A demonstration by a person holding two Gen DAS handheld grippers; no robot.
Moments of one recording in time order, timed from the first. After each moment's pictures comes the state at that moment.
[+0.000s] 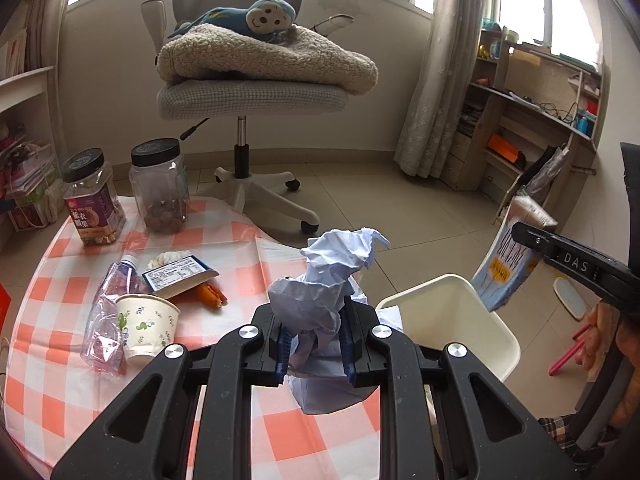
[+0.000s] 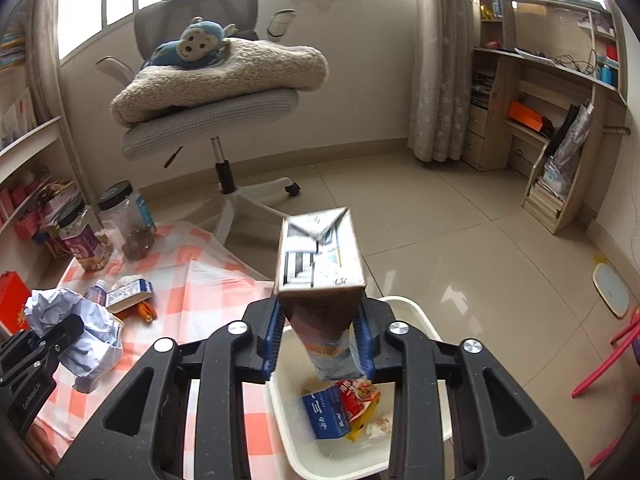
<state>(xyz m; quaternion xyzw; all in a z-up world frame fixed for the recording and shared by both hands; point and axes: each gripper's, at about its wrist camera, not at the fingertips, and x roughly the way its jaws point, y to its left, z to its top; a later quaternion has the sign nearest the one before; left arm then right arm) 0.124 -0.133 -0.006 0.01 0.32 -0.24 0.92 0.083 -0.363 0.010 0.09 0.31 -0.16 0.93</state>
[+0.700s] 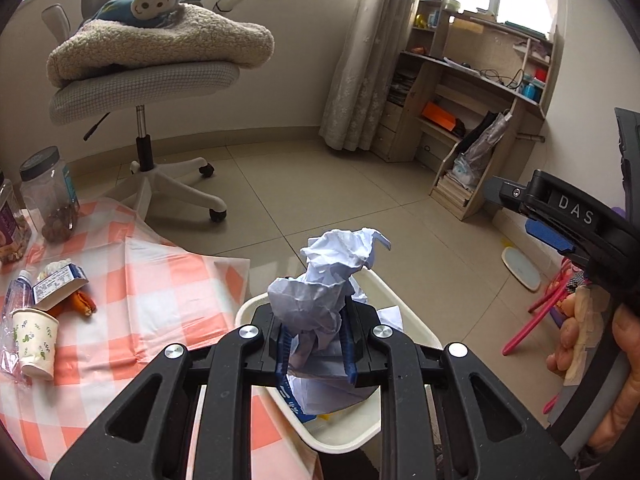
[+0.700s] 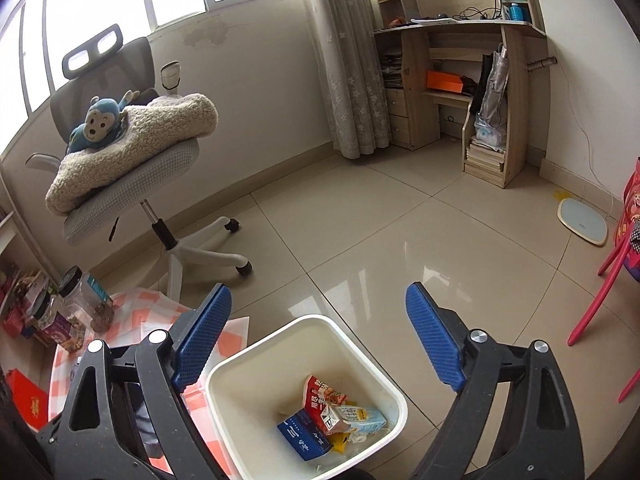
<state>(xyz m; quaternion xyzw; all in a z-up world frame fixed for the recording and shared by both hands) 0.104 -0.272 -0.016 0.03 0.35 -0.34 0.87 0.034 -0.463 0.018 0.20 0.26 -0.25 0.91</state>
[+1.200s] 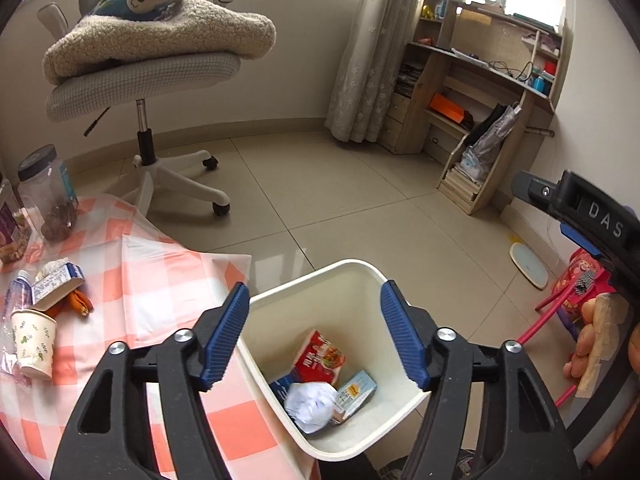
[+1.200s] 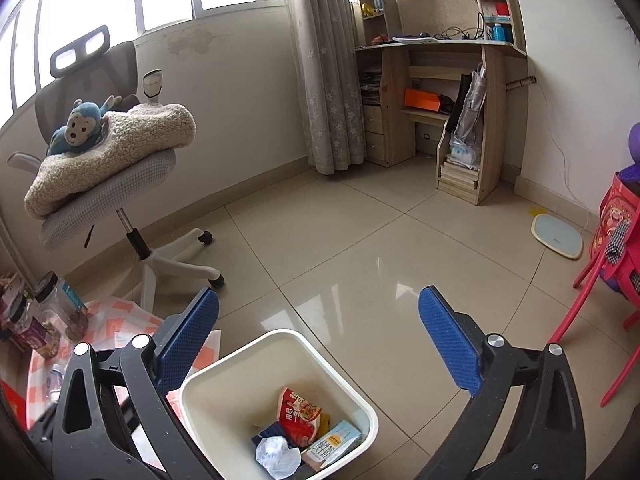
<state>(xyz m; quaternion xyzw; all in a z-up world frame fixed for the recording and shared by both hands) 0.110 -0.281 -0.014 0.04 0.35 -0.31 0.88 0.031 -0.457 0.022 0.15 0.25 -0.31 0.91</state>
